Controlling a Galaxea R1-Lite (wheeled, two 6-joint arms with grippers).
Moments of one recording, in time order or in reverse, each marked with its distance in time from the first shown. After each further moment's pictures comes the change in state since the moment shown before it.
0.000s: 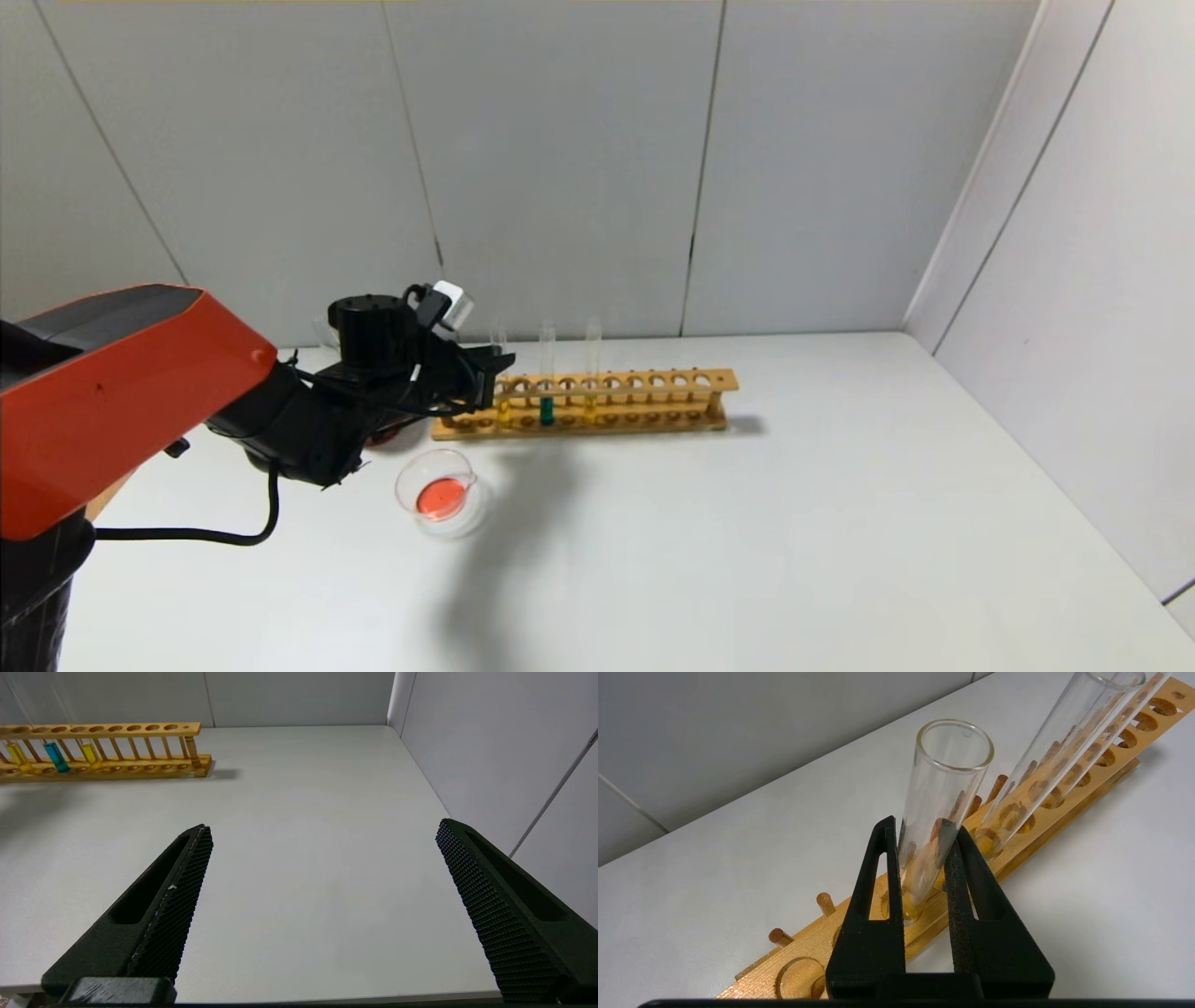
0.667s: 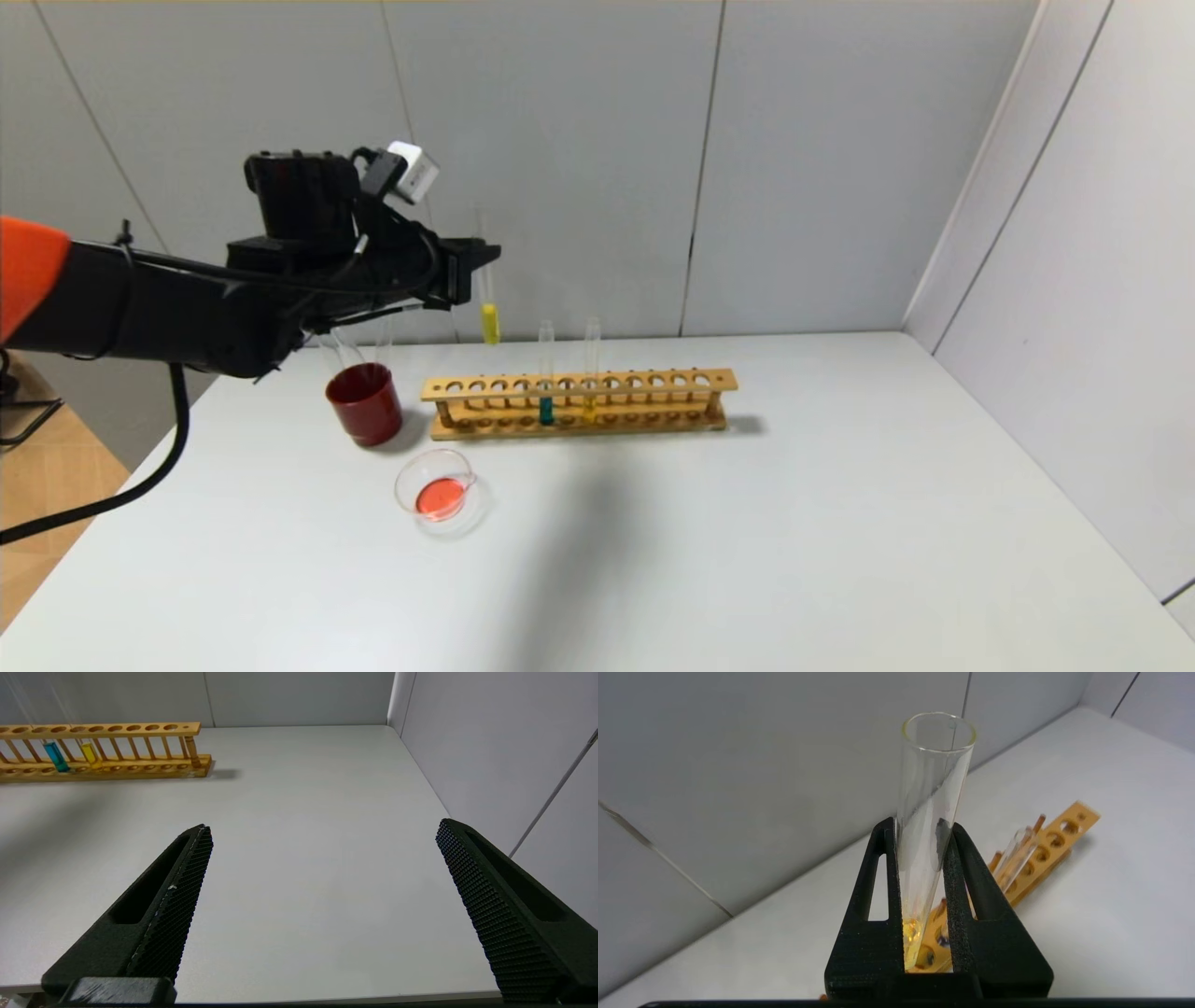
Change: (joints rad) left arm 0.009 -0.274 -0.239 0.388 0.004 0.001; right arm 0.000 0.000 0.000 0.000 0.000 0.000
